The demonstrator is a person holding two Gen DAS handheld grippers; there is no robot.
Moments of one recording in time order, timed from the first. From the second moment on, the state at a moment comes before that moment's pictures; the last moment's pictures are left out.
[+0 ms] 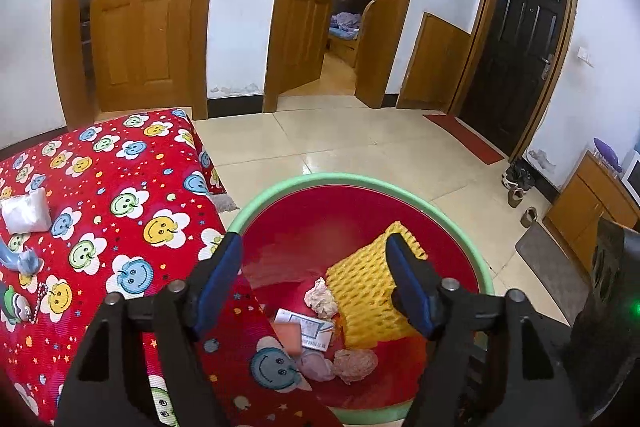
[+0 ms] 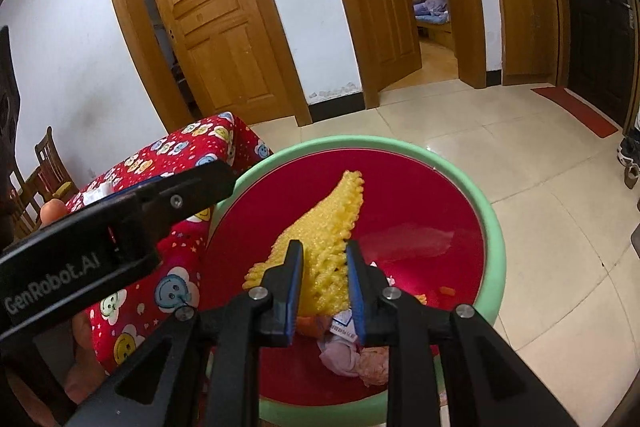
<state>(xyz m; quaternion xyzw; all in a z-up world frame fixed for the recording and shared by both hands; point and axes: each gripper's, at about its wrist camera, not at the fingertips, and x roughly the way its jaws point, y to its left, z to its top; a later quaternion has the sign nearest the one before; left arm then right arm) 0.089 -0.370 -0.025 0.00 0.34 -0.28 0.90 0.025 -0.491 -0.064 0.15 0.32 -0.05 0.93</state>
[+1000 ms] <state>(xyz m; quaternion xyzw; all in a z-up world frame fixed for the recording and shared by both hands) 0.092 -0.365 -0.029 -0.01 0.35 -0.27 0.90 0.020 -0.499 -0.063 0.16 0.29 -0.07 0.94</state>
